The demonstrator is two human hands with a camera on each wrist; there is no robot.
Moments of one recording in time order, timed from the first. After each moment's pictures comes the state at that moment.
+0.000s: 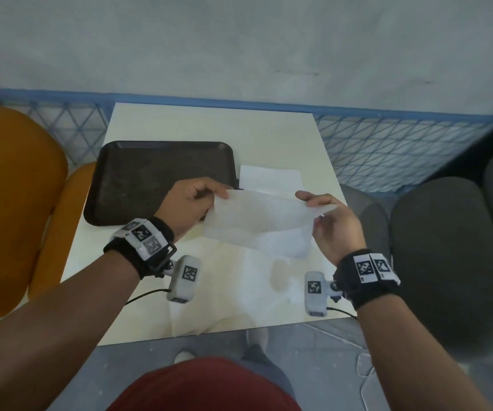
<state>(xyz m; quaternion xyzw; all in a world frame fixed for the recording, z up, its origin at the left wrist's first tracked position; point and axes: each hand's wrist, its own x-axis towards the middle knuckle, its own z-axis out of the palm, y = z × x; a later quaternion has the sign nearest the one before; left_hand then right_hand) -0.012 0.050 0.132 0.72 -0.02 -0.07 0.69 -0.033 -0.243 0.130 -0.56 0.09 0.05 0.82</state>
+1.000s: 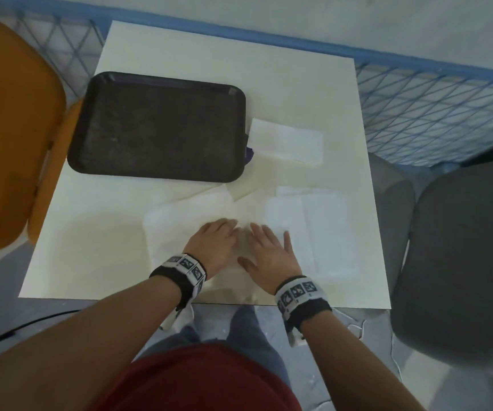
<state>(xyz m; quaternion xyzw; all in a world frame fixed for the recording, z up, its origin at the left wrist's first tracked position) -0.071 -0.021 -0.030 0.96 -0.18 -0.19 0.07 -0.076 -0.205 -0.034 -0.95 -0.19 0.24 0.08</state>
